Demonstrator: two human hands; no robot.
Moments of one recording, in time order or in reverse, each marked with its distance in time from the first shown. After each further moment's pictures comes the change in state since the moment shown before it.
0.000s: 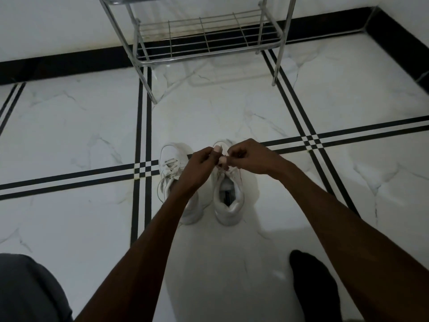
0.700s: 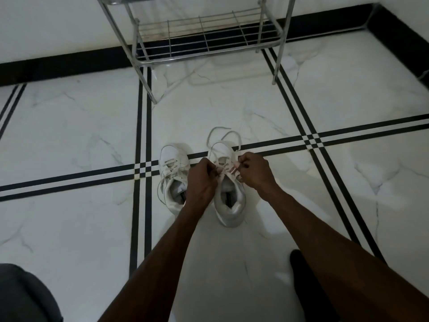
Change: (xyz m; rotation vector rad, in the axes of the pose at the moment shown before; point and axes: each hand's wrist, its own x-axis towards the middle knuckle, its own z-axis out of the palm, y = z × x) left_hand -0.006 -0.041 0.029 0.320 0.307 -0.024; right_hand 0.003 0.039 0.050 0.146 0.439 0.309
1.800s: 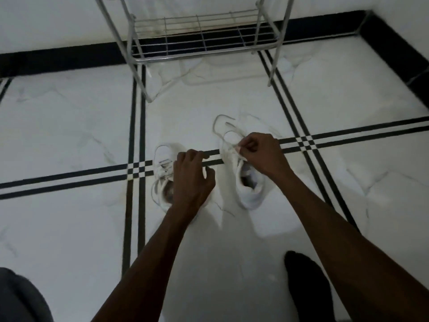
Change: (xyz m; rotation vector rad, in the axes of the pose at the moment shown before) left_hand -0.009 0.011 -0.023 0.317 0.105 0.208; right_hand 0.009 -0.030 -0.047 -0.108 0.063 -0.246
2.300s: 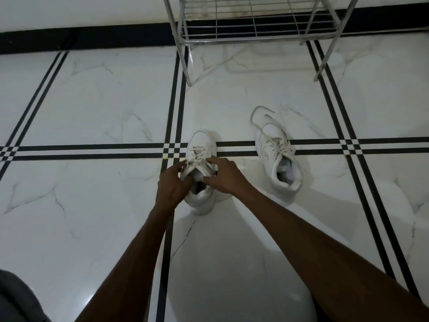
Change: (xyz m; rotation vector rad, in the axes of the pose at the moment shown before) left_hand -0.040 -0.106 -0.056 -0.220 -0.143 -0.511; right_hand -0.048 -0.060 0.145 -0.023 -0.490 -0.092
